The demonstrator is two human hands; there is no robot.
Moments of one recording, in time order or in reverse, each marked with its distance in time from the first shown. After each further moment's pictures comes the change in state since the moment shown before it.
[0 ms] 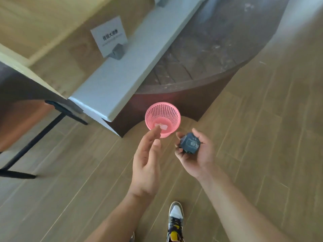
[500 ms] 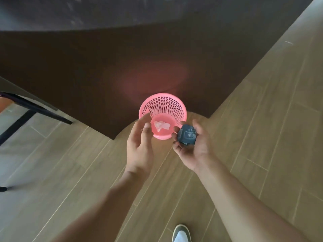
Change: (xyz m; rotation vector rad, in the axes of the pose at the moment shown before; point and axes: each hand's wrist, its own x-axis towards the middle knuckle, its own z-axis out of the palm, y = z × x) left_hand 0.158 -0.216 0.018 0.086 0.135 -0.062; right_hand 0.249 0.010 -0.088 -0.009 0.008 0.042
